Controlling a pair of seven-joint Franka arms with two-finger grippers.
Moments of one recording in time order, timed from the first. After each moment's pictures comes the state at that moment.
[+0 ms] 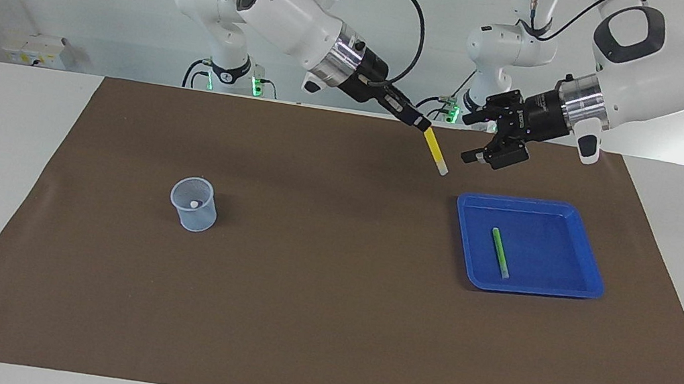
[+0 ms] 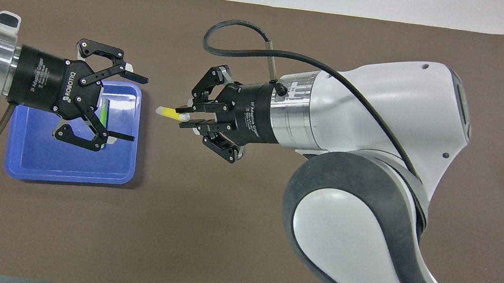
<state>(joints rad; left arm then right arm) 0.02 -0.06 -0.20 -1.80 -0.88 1.72 -1.47 0.07 0.17 0.53 -1.62 0.87 2.18 1.31</state>
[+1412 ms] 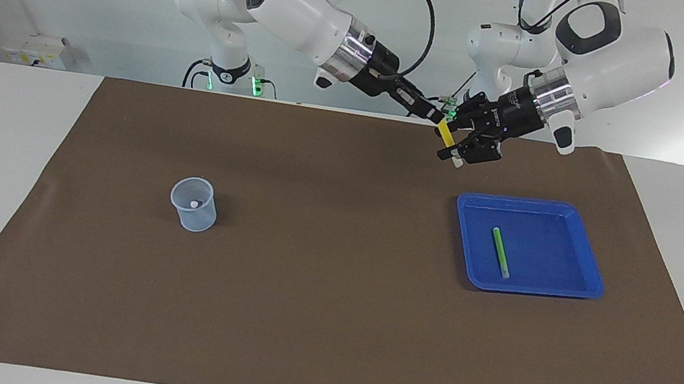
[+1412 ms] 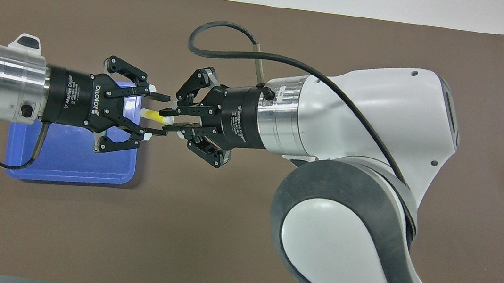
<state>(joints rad) -0.05 -0.12 -0.19 -1.91 -0.89 1.87 -1.52 0.09 0.17 0.54 -1.61 0.90 2.21 1.31</state>
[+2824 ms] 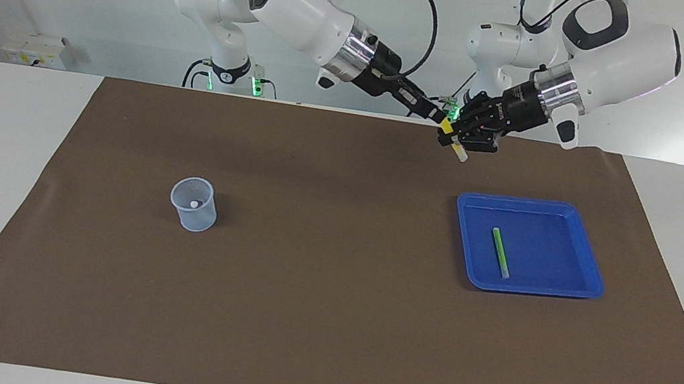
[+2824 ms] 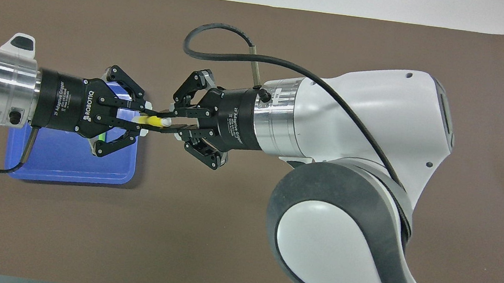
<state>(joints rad) -0.04 -0.14 -0.18 -1.91 -0.89 1.81 -1.42 0.09 0.17 0.54 -1.61 0.90 2.21 1.31</state>
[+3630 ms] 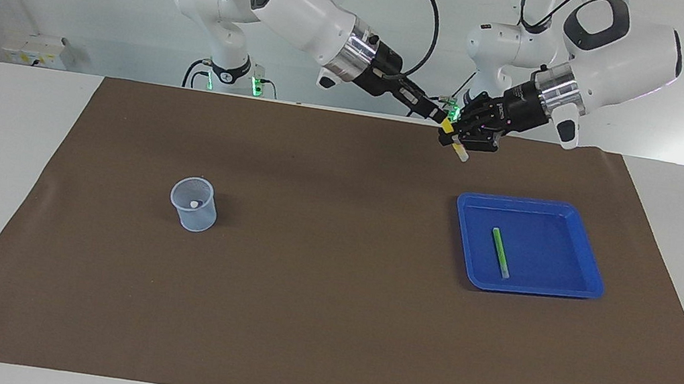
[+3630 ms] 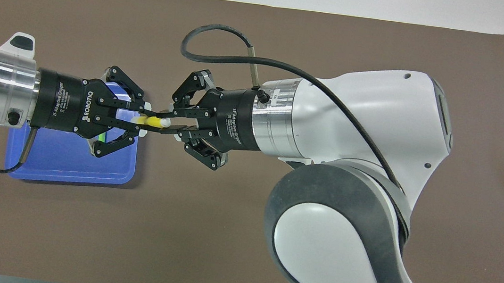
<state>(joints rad) -0.04 -0.14 -0.18 -1.91 -0.89 1.80 -1.40 0.09 0.17 0.54 -1.61 0.88 2.22 1.31</state>
